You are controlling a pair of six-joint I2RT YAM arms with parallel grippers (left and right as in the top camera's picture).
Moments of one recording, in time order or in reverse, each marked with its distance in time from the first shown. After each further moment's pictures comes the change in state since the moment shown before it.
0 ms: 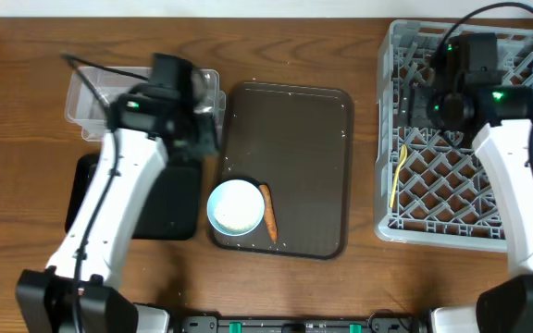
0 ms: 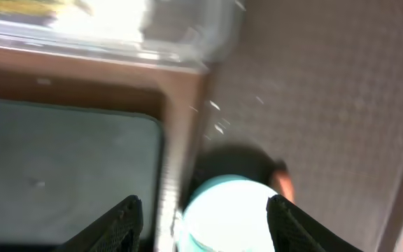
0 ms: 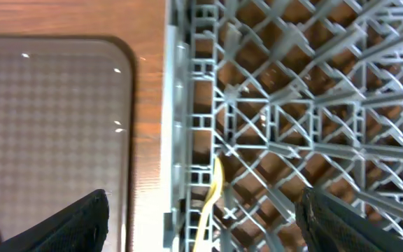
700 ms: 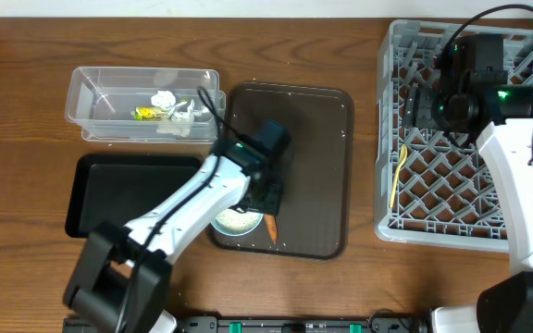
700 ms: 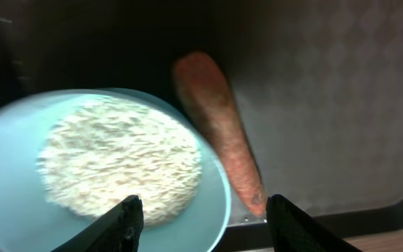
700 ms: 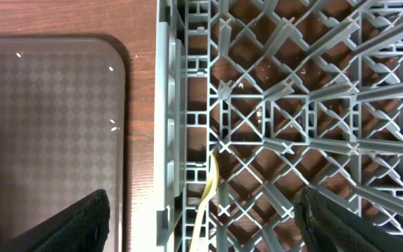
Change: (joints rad) left arm -0.381 0.142 -0.228 0.109 0.017 -0.095; right arm -0.014 0.002 0.000 -0.010 -0.004 0.000
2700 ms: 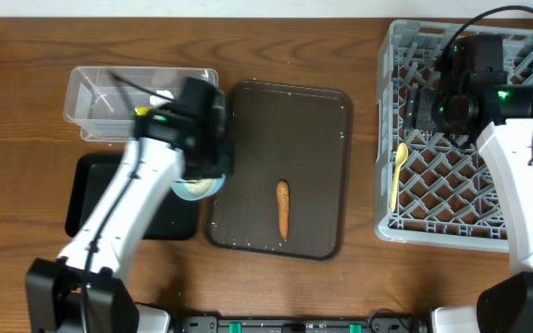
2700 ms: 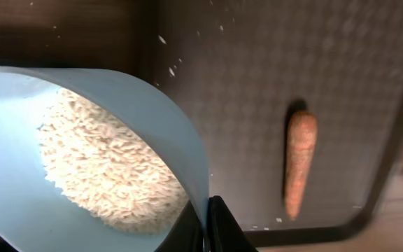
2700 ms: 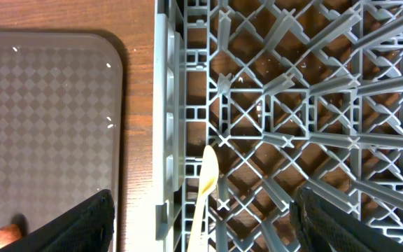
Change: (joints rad) left arm 0.380 -0.140 0.112 -0.092 0.135 0.142; right arm 0.000 0.000 0.000 -0.016 0.000 0.000
